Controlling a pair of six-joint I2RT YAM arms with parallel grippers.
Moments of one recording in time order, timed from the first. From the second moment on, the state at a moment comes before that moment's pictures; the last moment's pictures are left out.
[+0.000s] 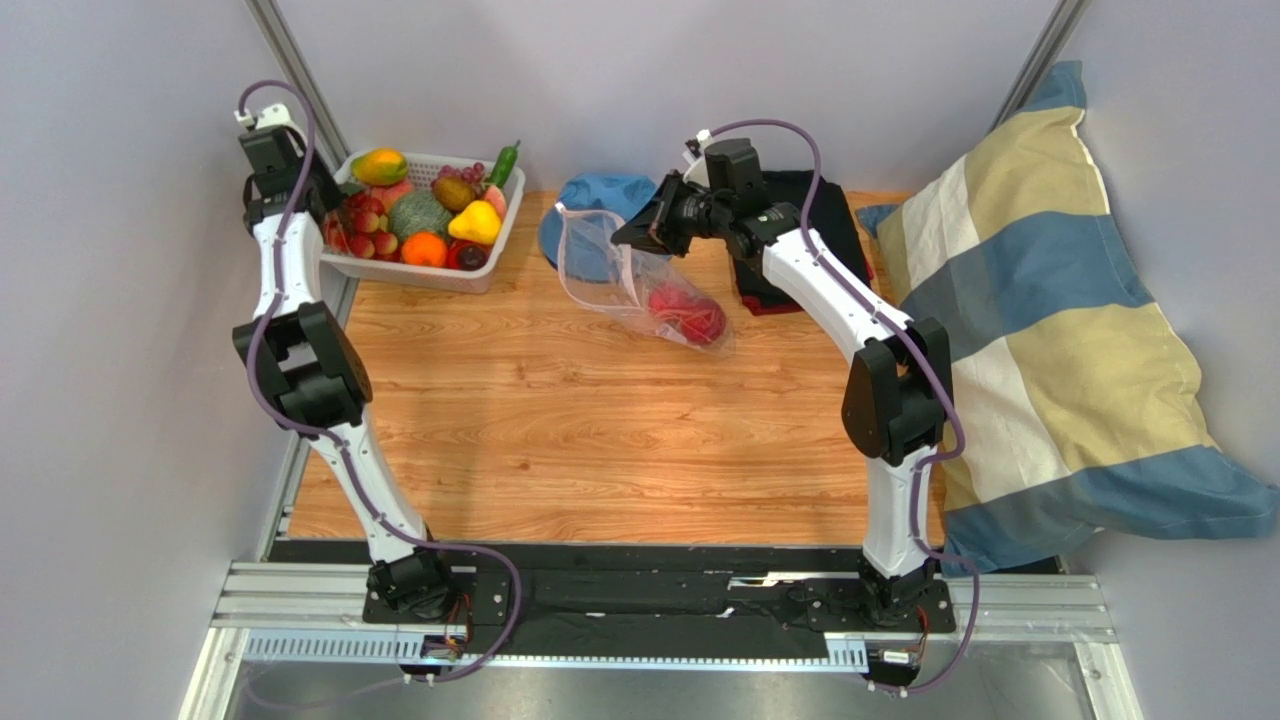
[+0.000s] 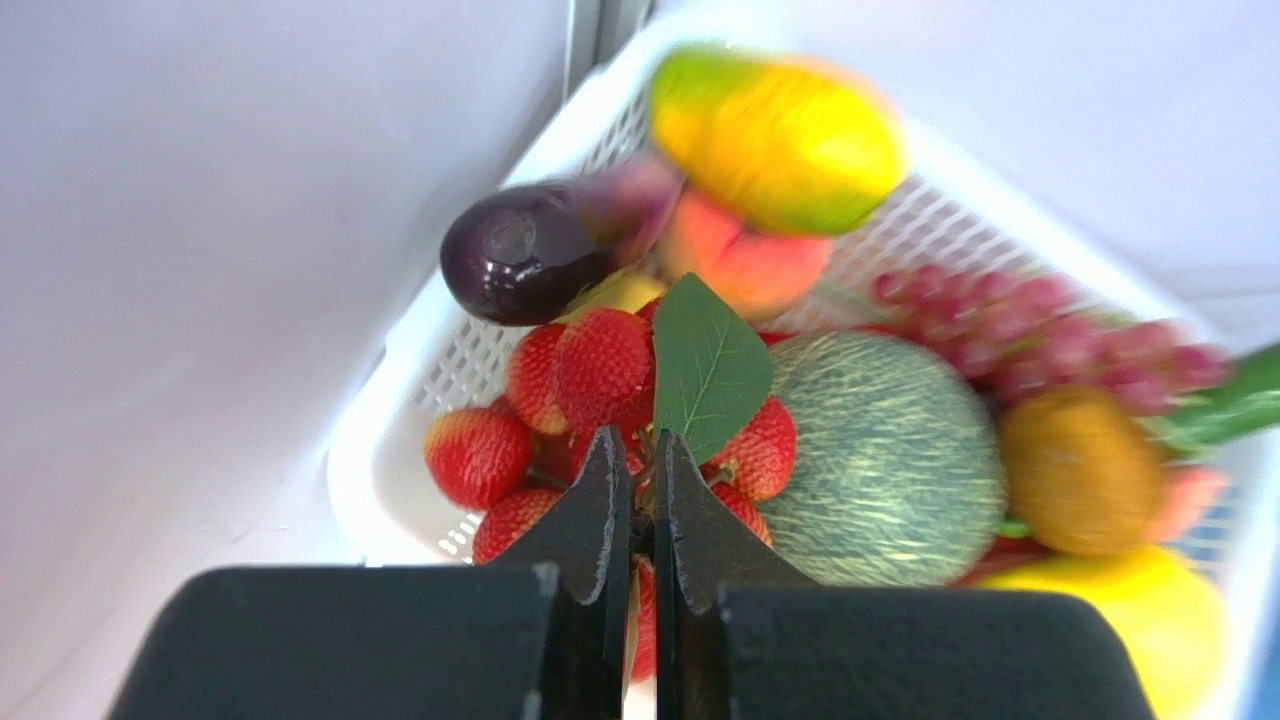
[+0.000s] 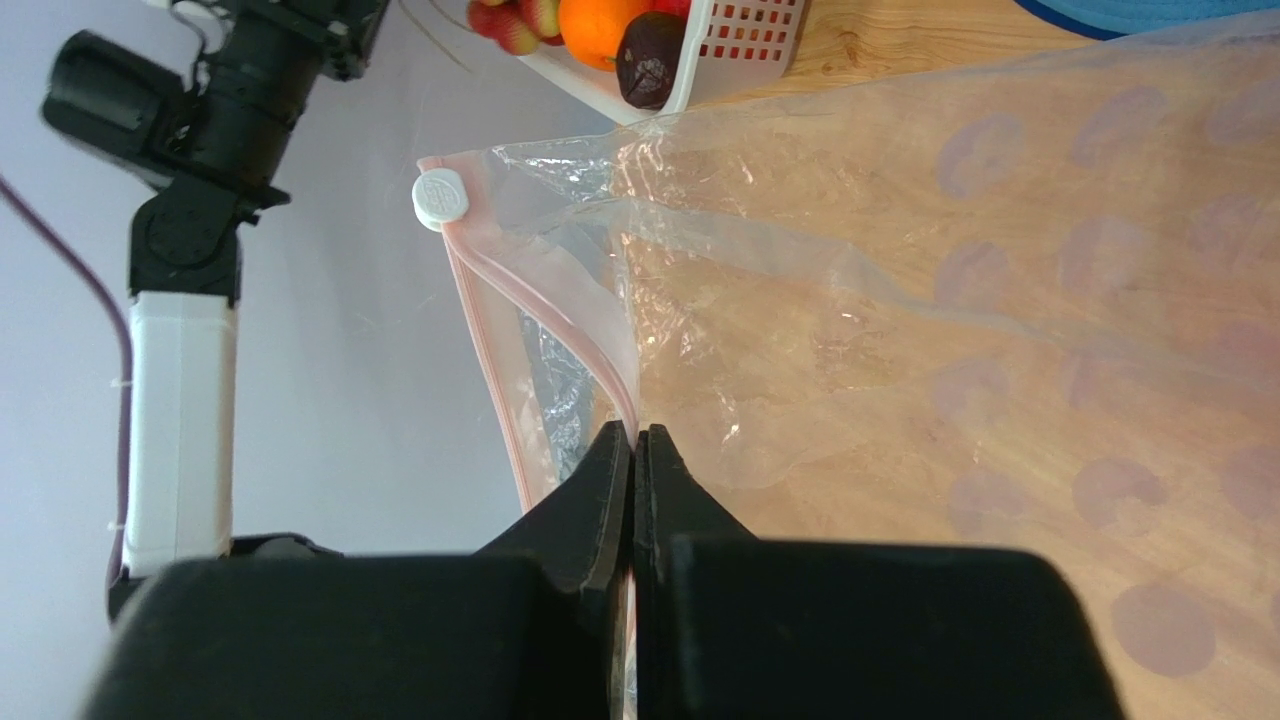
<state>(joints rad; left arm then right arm) 0.38 2.15 2.02 -0.31 0.09 -0.16 0.46 2.03 1.88 -0.29 -0.57 0.98</state>
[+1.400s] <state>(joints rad) -0.11 1.53 1.76 -0.27 0.57 -0.45 0.55 2.12 1.94 -0.13 -0.59 1.15</state>
